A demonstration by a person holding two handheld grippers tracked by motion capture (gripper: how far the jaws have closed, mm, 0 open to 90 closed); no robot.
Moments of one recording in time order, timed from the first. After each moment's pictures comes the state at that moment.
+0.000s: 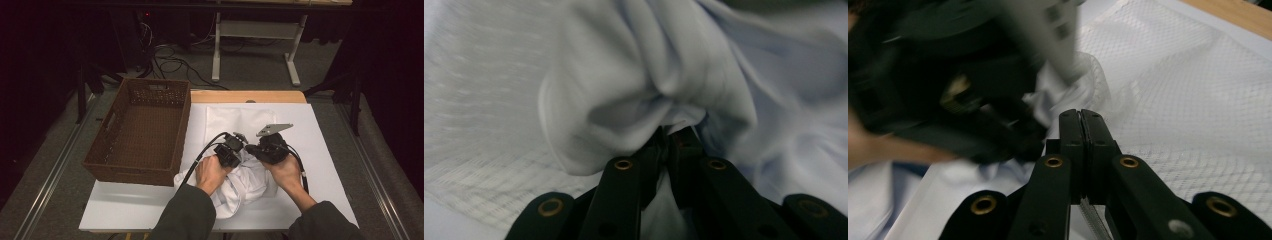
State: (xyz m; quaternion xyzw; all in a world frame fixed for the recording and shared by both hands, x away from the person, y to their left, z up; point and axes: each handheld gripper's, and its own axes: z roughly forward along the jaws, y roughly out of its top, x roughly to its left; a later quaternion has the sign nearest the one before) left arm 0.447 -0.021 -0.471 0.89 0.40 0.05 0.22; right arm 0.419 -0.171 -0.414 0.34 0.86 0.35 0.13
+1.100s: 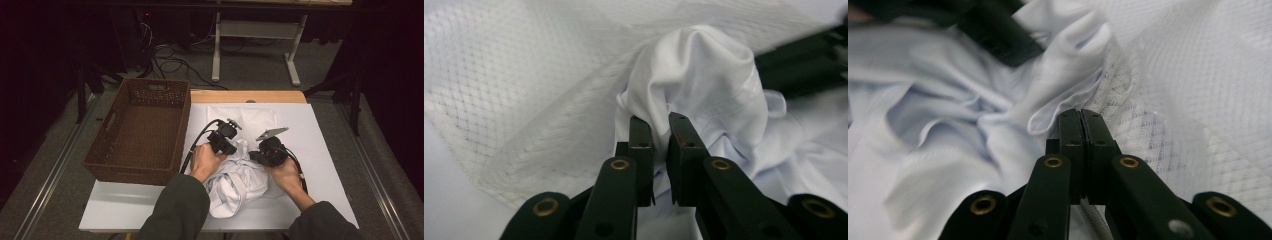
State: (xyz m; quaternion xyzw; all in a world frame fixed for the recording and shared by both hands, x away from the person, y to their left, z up) left arm 0.457 0.003 -0.433 0.89 0.37 0.05 0.28; right arm 0.431 -0.179 -0.445 0.36 0.88 0.30 0.11
